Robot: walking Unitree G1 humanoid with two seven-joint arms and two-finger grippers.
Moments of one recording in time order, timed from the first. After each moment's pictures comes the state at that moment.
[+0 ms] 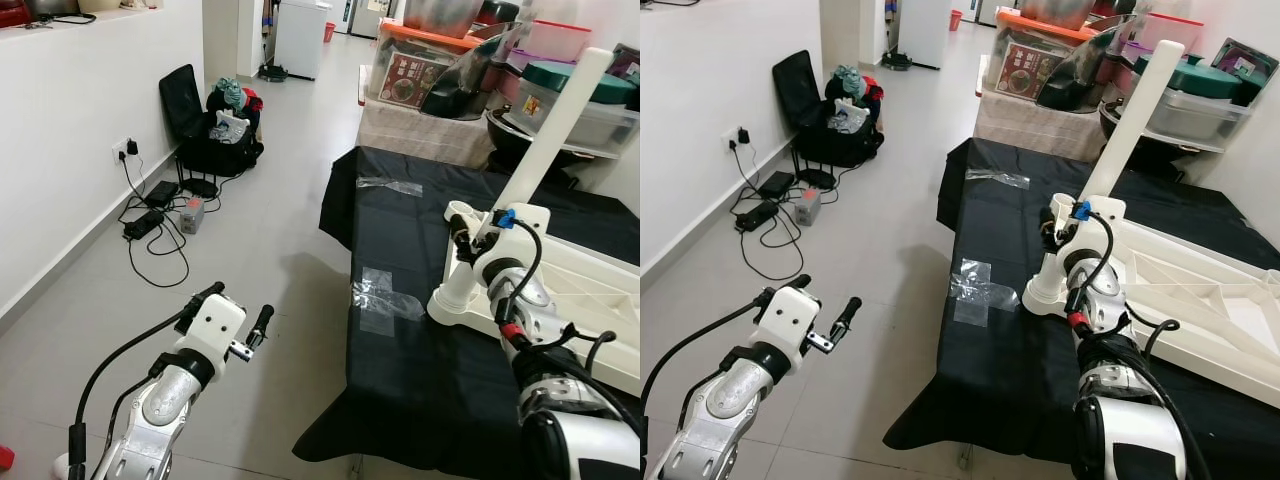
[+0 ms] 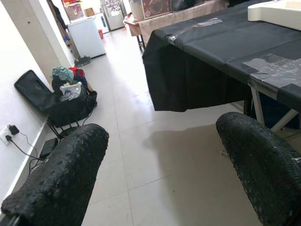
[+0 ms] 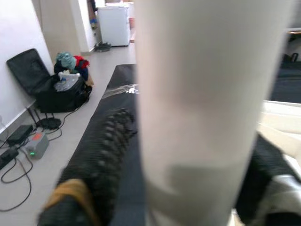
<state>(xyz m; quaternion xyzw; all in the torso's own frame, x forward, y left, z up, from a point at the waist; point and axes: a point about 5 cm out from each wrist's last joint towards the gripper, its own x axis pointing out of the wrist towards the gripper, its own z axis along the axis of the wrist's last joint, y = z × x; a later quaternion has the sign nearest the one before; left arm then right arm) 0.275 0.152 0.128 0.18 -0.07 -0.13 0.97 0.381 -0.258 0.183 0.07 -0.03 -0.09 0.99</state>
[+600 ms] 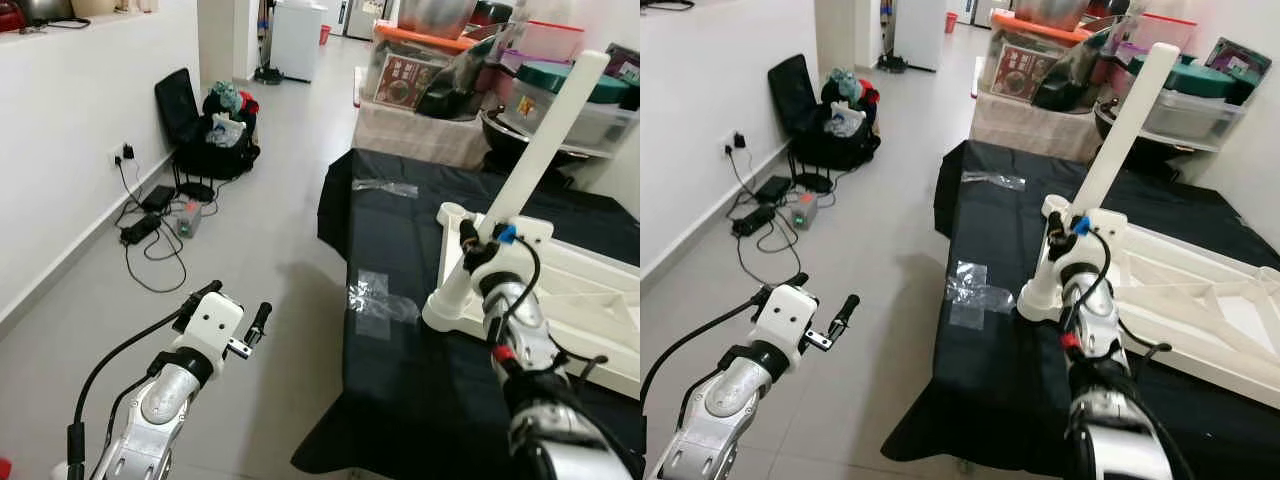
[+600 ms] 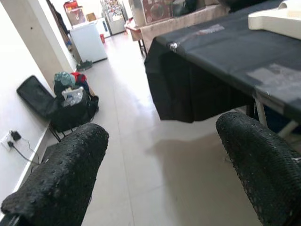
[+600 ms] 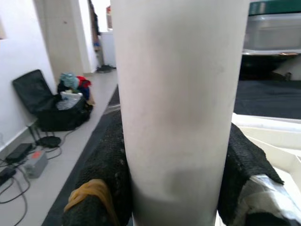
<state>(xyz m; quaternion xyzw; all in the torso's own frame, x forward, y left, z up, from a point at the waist) 0.277 0.154 0.131 0.18 -0.07 -0.12 0.97 0.363 -0.239 0.166 0.04 -0.07 -0.05 1.00</state>
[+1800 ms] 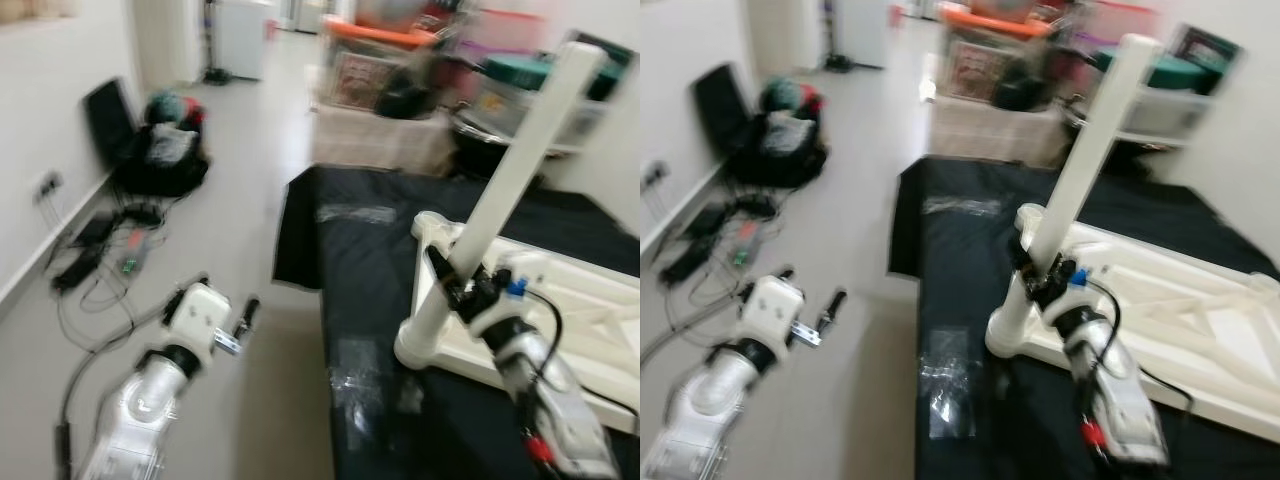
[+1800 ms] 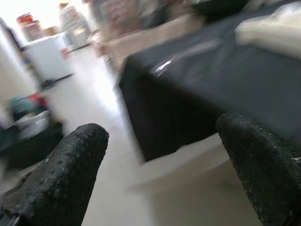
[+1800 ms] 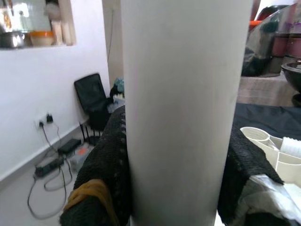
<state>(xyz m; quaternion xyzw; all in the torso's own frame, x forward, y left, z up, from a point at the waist) 0.278 0.141 0.133 0.17 -0.08 -0.16 0.97 0.277 -0.234 0.160 0.03 -0.06 0.14 0.99</state>
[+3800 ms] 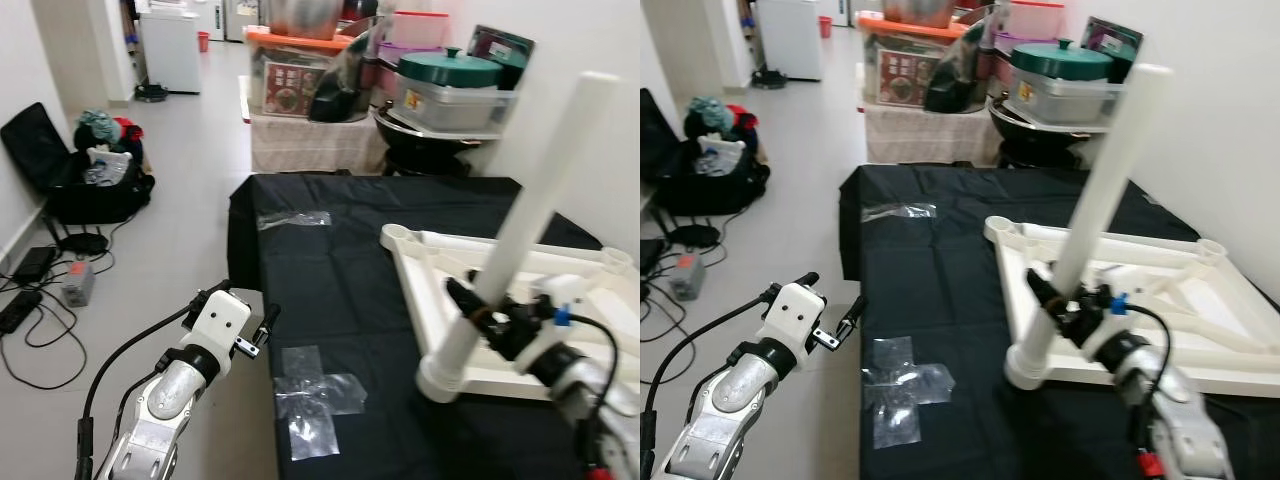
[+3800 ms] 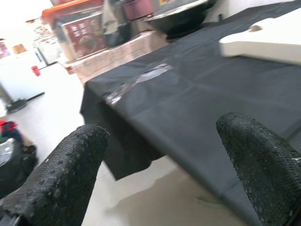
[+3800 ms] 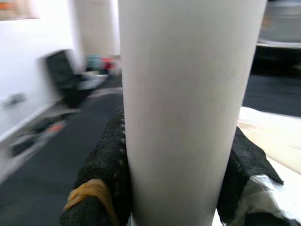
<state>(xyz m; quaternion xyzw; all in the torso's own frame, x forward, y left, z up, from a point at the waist) 0.280 0.146 0.130 0.17 -0.07 -0.15 0.97 0.257 -0.296 0.160 0.02 0.00 0.10 1.00</state>
